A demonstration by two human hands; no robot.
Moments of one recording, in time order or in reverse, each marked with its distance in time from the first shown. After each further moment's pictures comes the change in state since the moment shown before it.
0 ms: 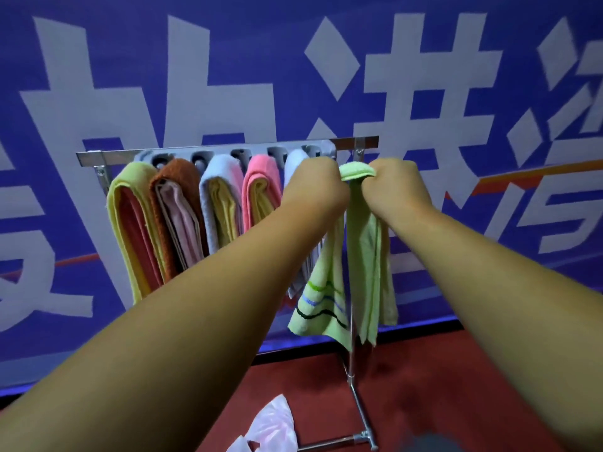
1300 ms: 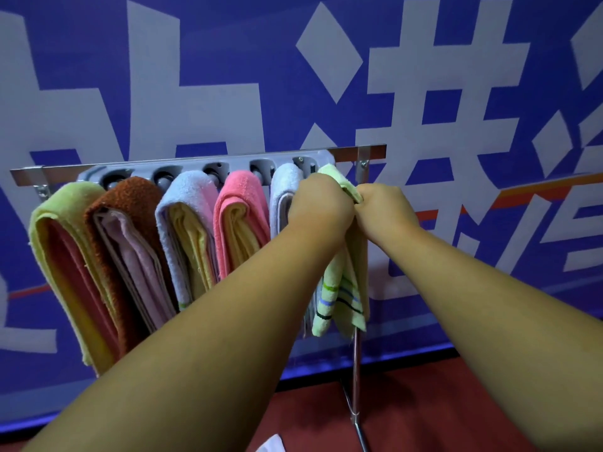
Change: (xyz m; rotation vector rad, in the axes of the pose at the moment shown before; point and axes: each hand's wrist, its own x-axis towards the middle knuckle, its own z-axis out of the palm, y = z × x) left_hand 0.094 -0.011 0.071 -0.201 0.010 -0.170; right_hand 0.086 0.038 0.084 -0.042 -0.153 -0.053
